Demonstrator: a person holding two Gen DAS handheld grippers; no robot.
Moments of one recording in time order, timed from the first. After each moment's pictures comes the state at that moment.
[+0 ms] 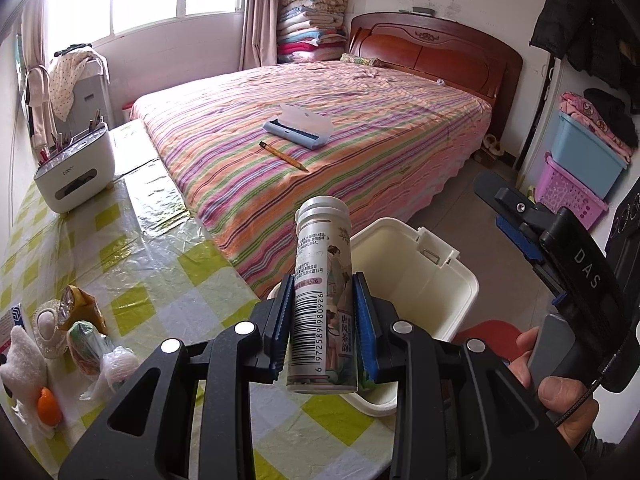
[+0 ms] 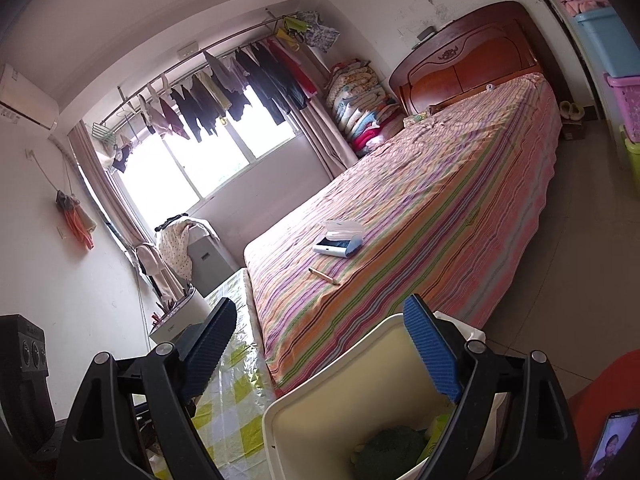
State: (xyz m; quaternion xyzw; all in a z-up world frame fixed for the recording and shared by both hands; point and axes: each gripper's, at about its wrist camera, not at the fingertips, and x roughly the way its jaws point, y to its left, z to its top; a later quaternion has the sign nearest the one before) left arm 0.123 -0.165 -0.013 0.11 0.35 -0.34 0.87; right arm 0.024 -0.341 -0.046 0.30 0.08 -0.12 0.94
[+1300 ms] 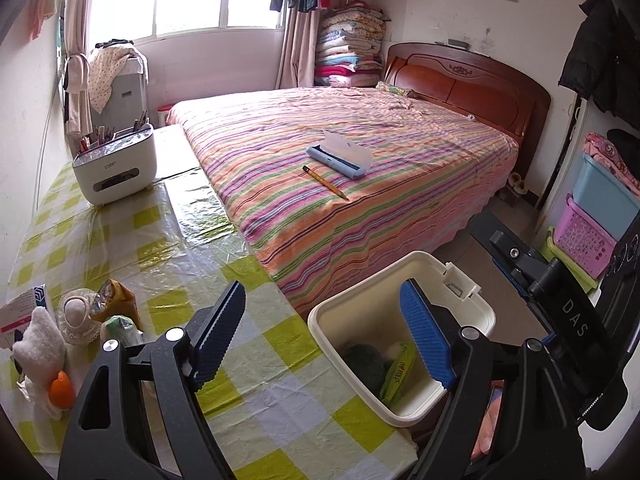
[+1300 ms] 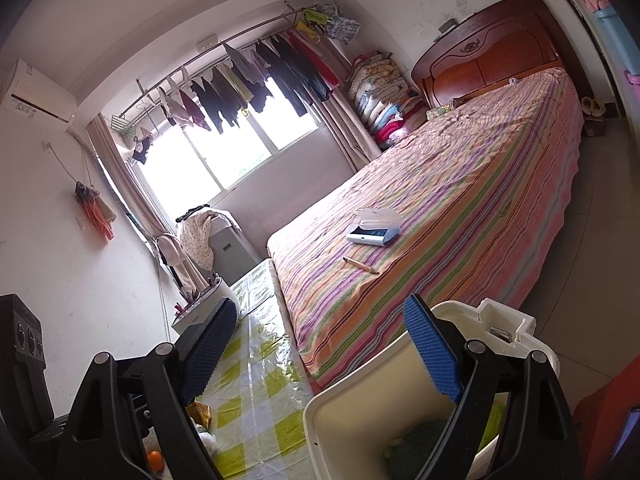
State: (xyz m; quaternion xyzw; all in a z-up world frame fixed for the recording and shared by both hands) left arm 0.129 -0.126 0.009 0.05 0.33 -0.28 0.90; right arm 0.049 -0.314 -0.038 0.30 0.09 -0.07 0.95
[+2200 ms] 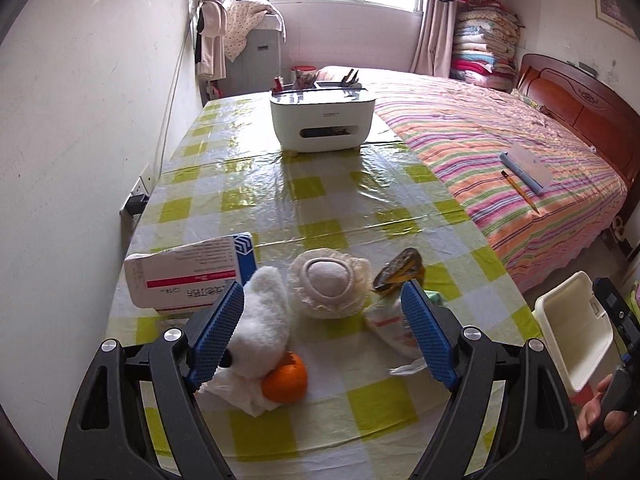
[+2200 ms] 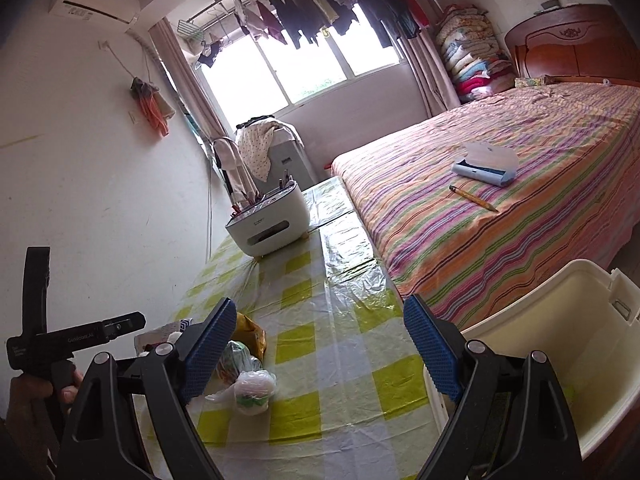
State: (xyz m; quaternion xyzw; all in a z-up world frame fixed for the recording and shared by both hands) left arm 0.202 0.110 0.007 0.02 0.39 -0.06 0.92; right arm 0.118 -0.195 -0.045 0.20 0.20 0.07 0.96
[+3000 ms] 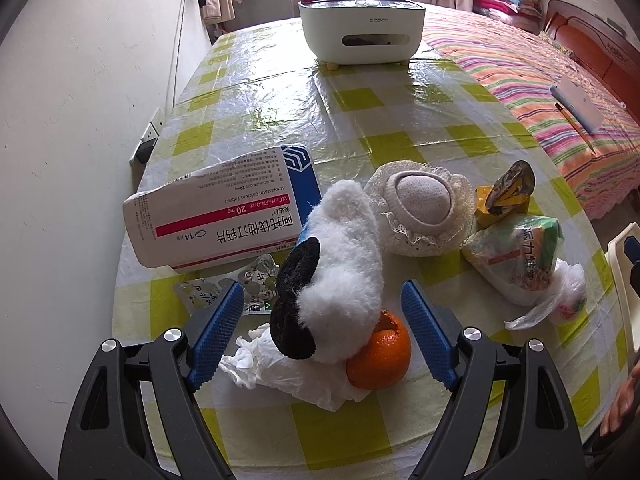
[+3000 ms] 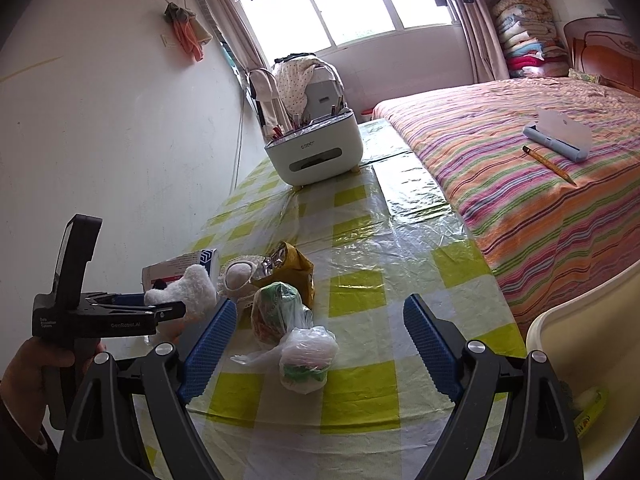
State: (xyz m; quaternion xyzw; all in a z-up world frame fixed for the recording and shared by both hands) left arm 0.239 0.147 -0.066 0.07 0.49 -0.03 0.87; right arm 0.158 -0.114 -0.070 0.14 0.29 0.13 0.94
